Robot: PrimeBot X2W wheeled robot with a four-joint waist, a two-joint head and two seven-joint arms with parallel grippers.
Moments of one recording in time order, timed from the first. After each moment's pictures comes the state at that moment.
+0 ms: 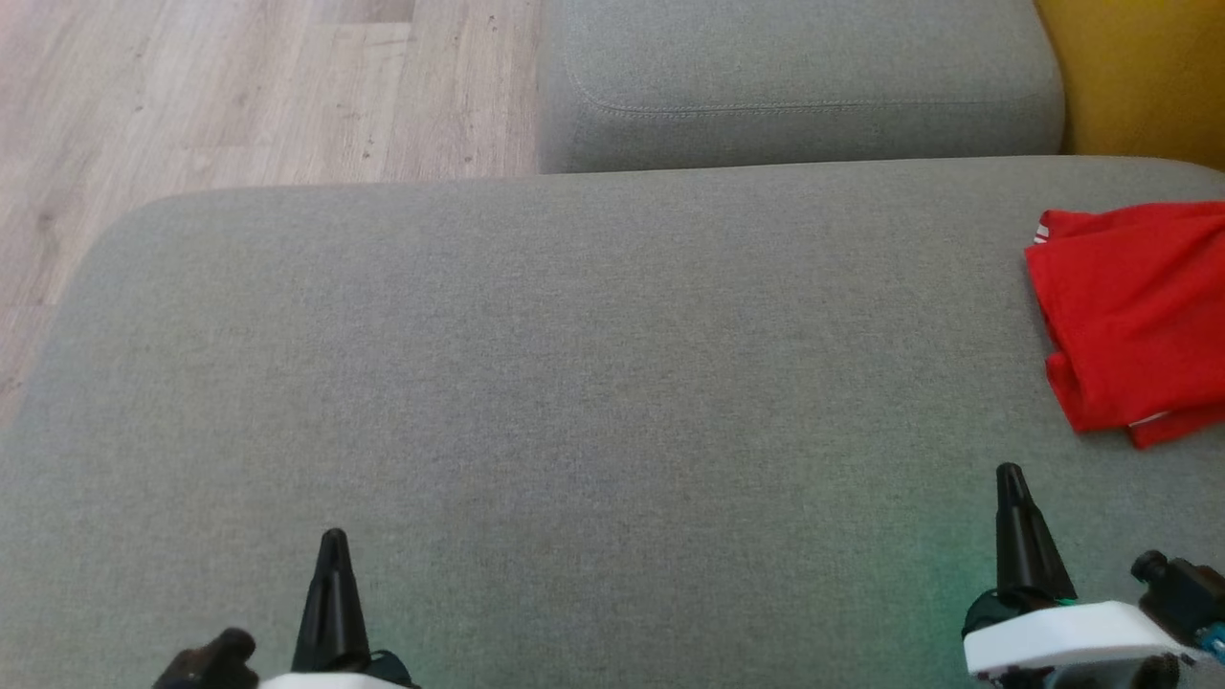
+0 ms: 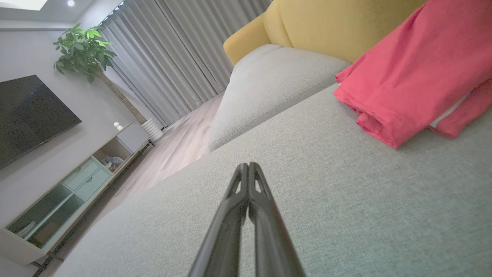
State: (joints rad) left arm 0.16 0.06 -0.18 0.13 -0.60 0.03 -0.18; right arm 0.13 -0.05 0.03 0.18 0.57 0.13 -0.17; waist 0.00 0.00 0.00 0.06
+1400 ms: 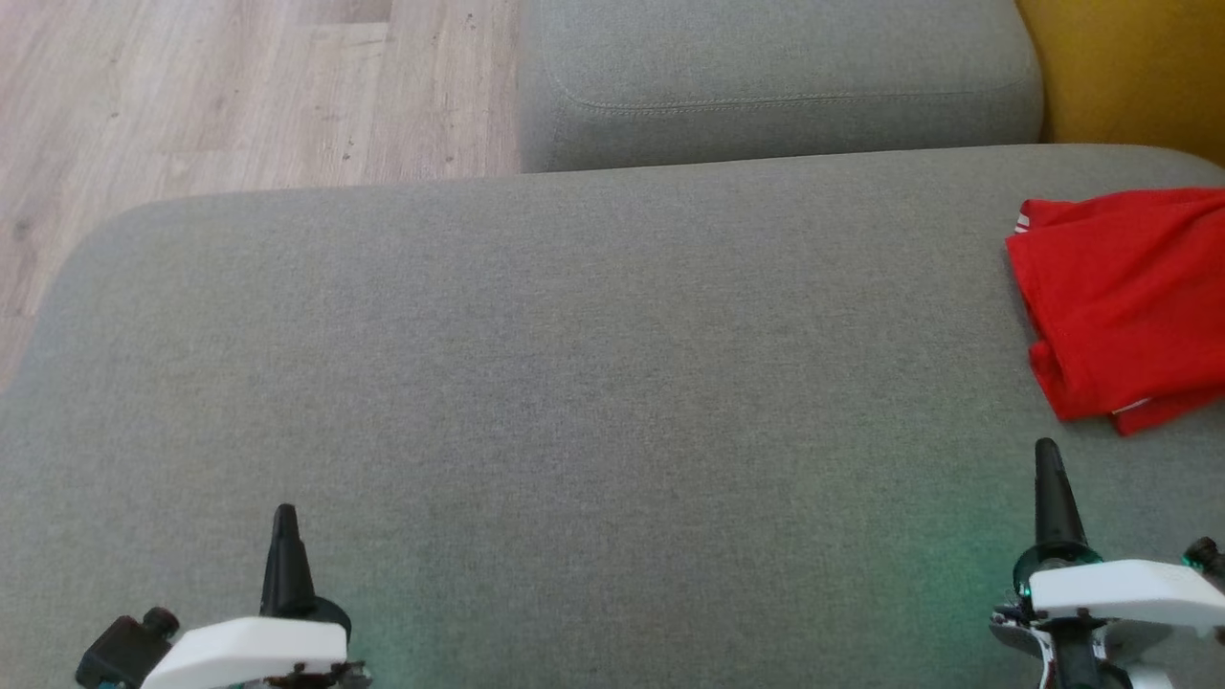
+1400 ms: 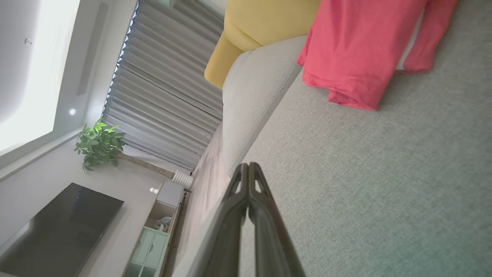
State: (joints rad) left arm 0.06 0.07 -0.09 0.19 -1.09 -0.04 -0.06; right arm 0.05 -0.06 -0.02 0.22 1.07 0.13 -0.06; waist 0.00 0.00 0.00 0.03
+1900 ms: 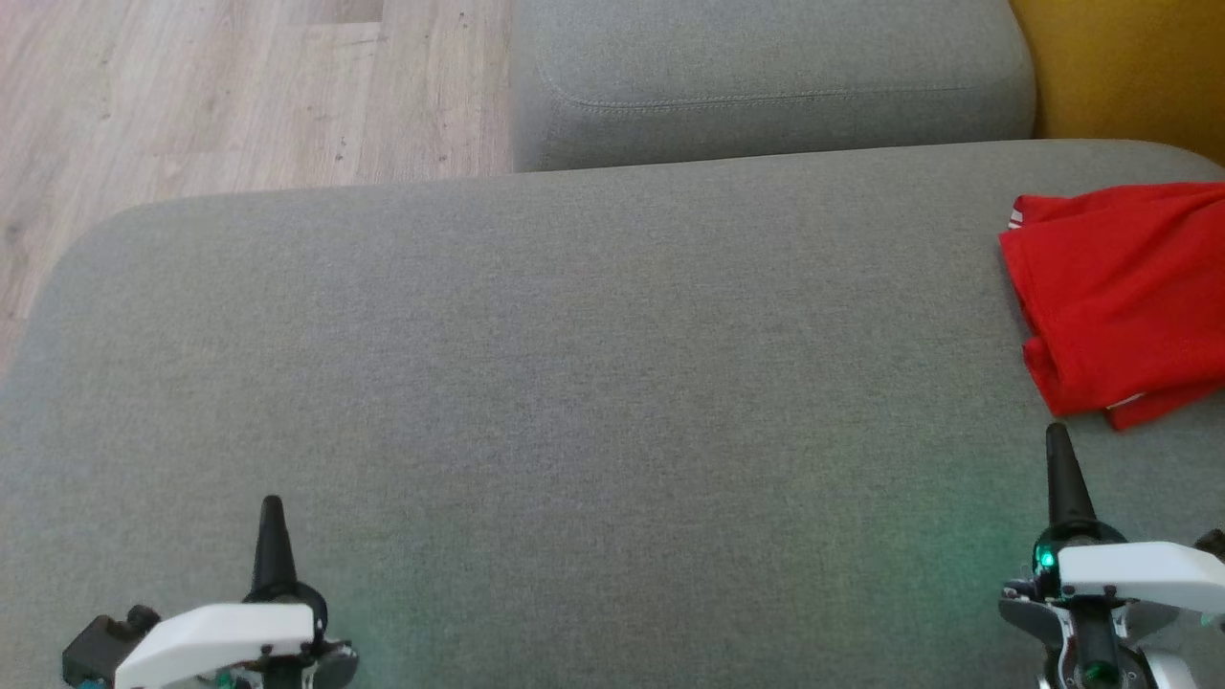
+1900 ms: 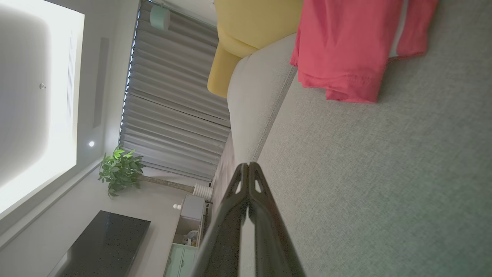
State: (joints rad) left arm 0.03 0.07 -0.06 0.22 -1.27 -0.07 -0.02; right arm 0.01 -0.06 -0.04 0.24 1.25 0.13 -0.02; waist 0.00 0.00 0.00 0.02
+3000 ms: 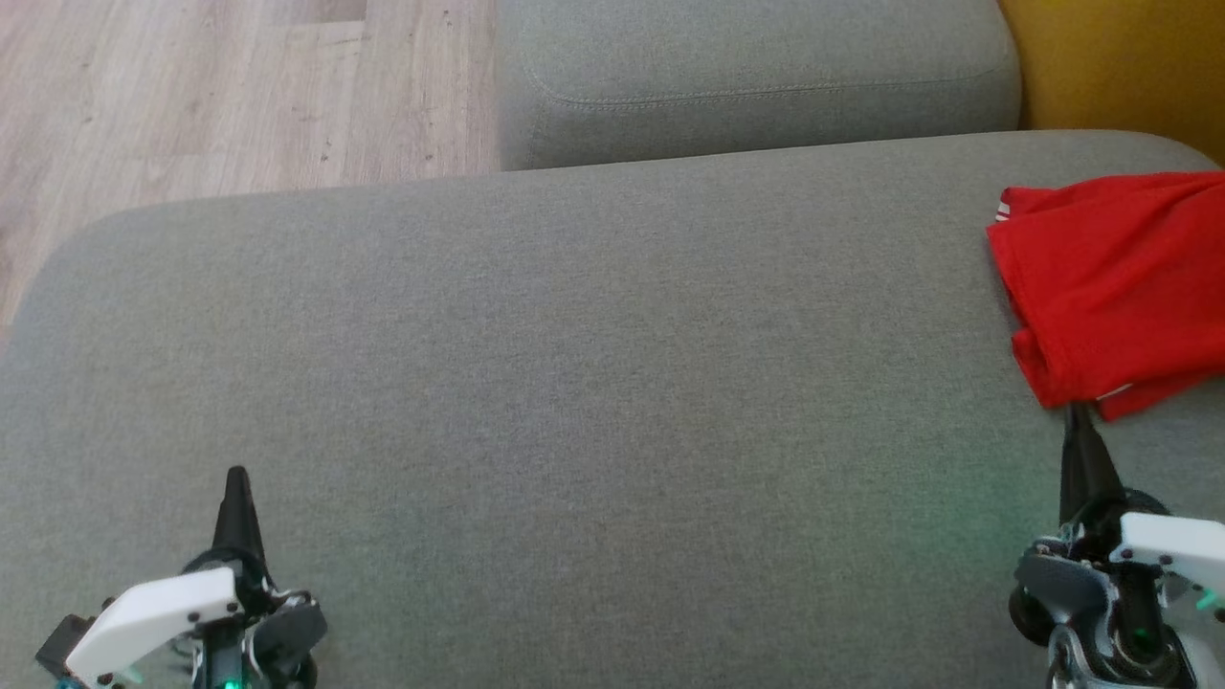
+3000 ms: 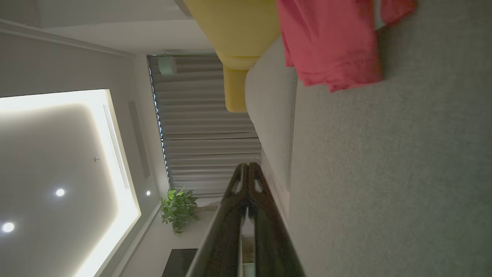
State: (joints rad) left arm -0.05 0.07 0.03 0.27 -1.64 -0.12 0.07; right arm -0.05 -0.06 -0.09 0.27 1.63 0.13 0.07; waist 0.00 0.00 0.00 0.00
